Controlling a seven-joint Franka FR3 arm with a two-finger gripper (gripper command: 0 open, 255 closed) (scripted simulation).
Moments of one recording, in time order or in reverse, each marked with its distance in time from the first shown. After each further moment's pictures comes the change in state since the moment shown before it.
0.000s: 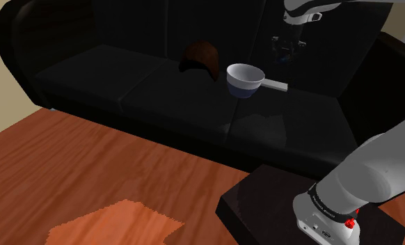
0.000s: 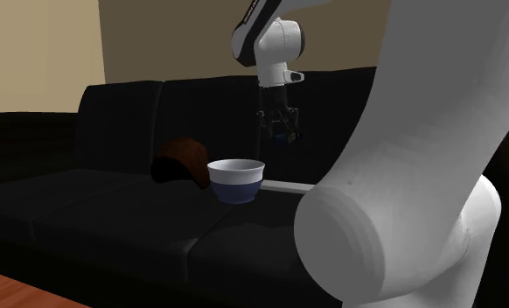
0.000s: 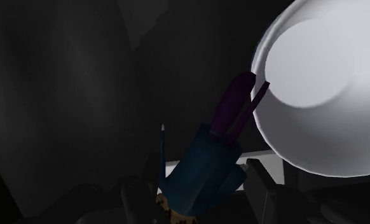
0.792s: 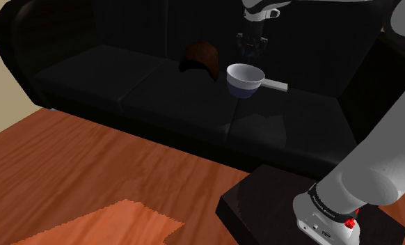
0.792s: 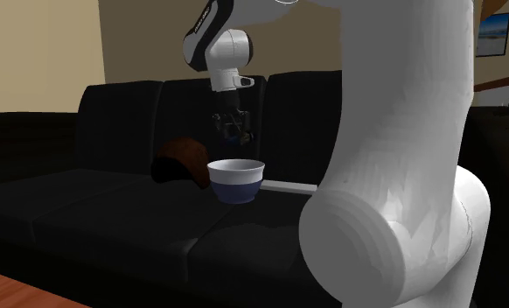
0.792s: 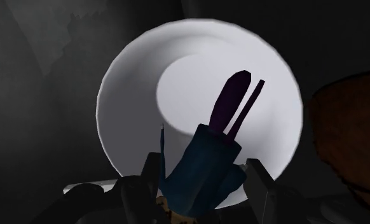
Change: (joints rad) arm 0.098 0.267 0.100 0.289 0.067 -0.056 0.169
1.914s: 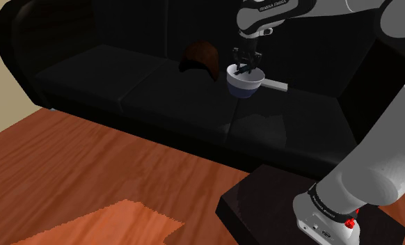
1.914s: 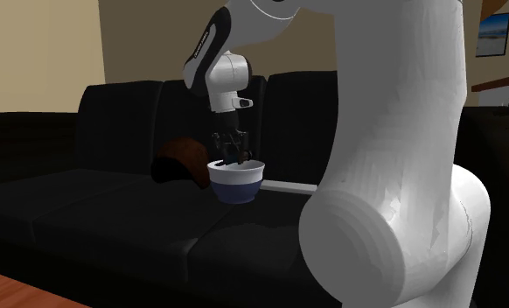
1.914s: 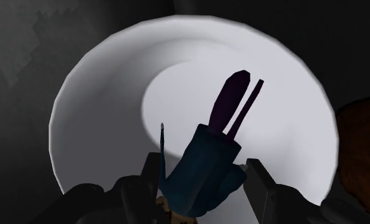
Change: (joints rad) arm 0.000 0.037 0.001 -0.113 0.000 0.149 0.021
